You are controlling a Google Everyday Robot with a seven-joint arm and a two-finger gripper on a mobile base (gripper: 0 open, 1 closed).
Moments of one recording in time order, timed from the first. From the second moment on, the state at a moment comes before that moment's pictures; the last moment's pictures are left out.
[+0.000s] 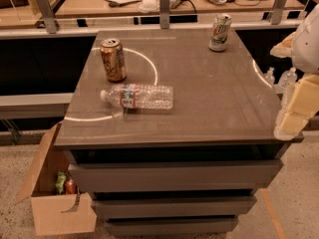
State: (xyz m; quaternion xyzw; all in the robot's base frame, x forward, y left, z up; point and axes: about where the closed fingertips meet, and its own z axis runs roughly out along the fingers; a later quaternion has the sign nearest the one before) arm 0.438 -0.217 0.976 -0.60 0.78 -0.03 0.16
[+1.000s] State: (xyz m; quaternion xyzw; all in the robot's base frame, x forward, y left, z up) arm 0.456 -0.233 0.969 -0.55 0.81 -0.04 0.22
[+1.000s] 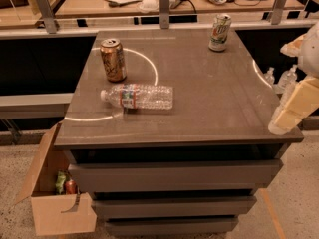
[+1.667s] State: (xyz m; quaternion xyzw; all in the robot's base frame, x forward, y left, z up) arm 0.521 -0.311 0.922 -0.38 0.85 0.01 0.38
